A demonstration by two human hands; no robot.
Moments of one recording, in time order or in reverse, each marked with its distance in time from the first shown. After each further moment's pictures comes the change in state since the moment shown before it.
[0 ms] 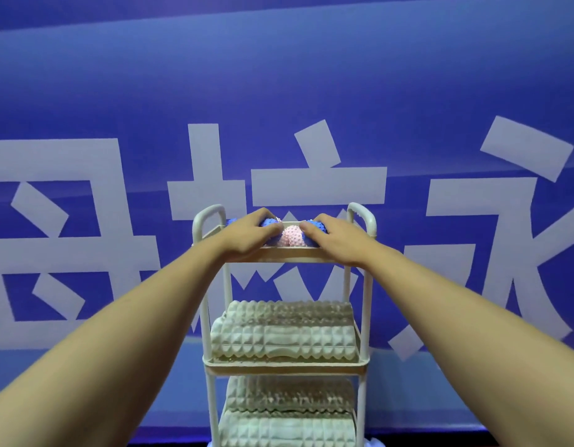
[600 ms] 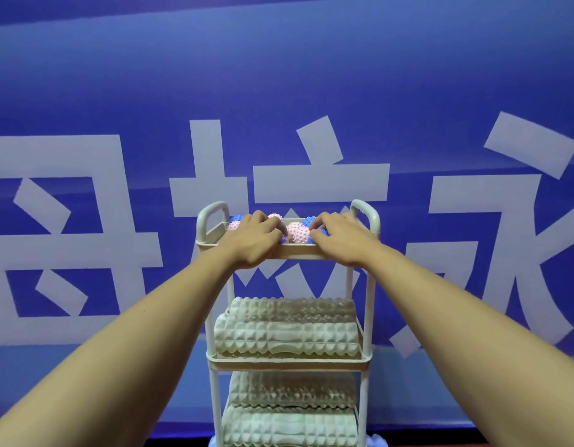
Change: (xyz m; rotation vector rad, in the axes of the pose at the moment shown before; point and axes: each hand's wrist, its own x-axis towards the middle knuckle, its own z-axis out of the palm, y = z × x) left_hand -0.001 -0.012 0.018 0.304 0.061 0.113; right_hand 0.001 0.002 0.005 -0.152 0.026 -0.029
